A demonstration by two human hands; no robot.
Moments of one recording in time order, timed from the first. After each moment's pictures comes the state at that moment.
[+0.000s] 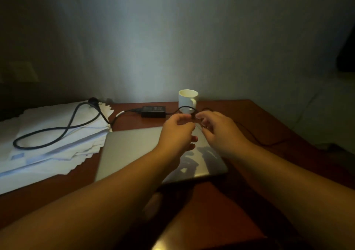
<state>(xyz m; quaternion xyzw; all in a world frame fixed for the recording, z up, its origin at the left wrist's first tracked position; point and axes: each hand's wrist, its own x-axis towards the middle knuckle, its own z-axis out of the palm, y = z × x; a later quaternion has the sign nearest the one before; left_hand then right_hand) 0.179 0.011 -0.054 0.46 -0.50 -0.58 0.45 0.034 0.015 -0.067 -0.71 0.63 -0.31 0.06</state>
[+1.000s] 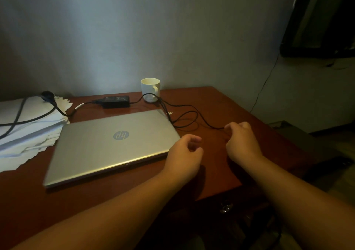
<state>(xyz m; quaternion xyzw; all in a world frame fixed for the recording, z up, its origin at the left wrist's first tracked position) 0.099 0.092 -0.130 0.43 -0.68 -0.50 0.34 -0.069 0.118 -0.115 -0.45 0.85 -0.26 0.04</state>
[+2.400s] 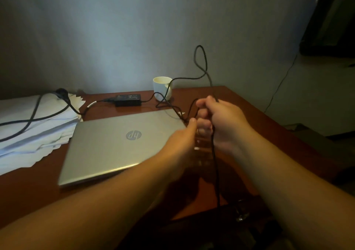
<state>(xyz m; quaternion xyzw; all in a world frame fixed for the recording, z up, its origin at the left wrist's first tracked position) 0.129 0.082 -0.074 0.40 -0.48 -0.71 0.32 0.026 0.080 -0.048 -0.31 0.47 -0.66 0.50</state>
